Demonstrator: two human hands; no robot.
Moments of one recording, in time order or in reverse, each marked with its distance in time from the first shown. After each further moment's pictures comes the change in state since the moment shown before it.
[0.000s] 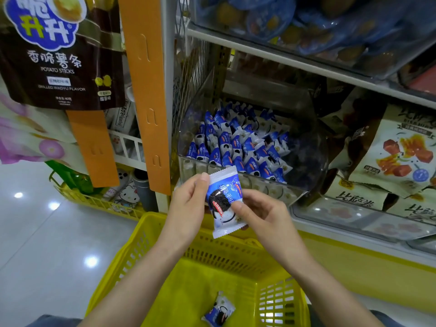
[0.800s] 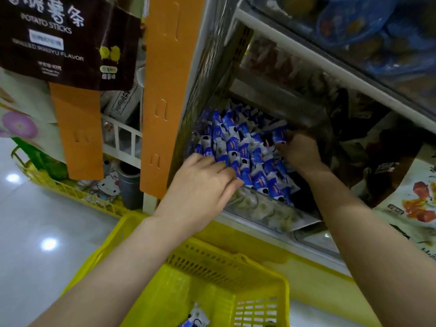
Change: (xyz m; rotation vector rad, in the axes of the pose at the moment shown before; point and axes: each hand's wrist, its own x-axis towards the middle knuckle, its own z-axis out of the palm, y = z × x) left_hand 0.054 0.010 -0.015 1.164 -0.126 0.635; right_hand 0.179 0.007 -0.080 -1.123 0.295 0.146
